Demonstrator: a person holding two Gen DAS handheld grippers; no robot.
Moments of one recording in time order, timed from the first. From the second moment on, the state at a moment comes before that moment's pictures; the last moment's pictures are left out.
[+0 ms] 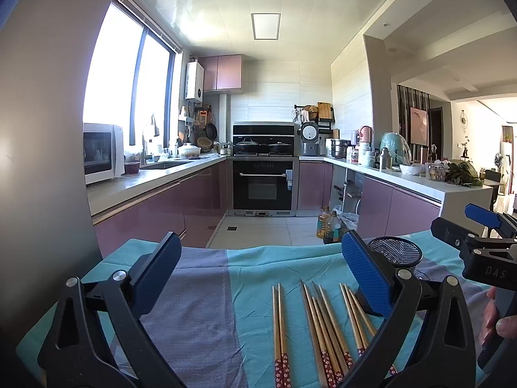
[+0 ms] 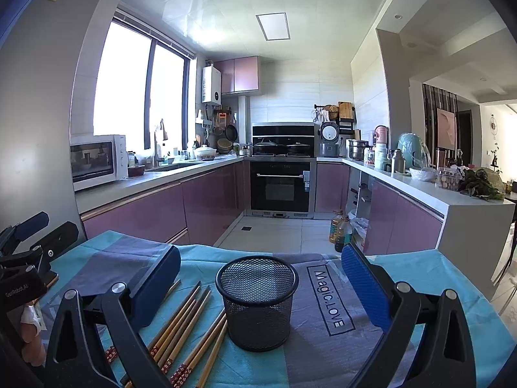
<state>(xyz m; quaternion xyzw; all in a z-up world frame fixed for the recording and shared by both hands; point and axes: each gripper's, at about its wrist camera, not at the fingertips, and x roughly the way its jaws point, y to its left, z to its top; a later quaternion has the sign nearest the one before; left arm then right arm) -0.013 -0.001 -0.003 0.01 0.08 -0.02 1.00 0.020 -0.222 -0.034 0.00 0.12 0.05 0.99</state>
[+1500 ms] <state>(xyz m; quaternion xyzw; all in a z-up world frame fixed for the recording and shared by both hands) -0.014 -0.003 -0.005 0.00 0.09 -0.02 1.00 0.015 -0.222 -0.034 0.00 0.11 0.03 0.99</state>
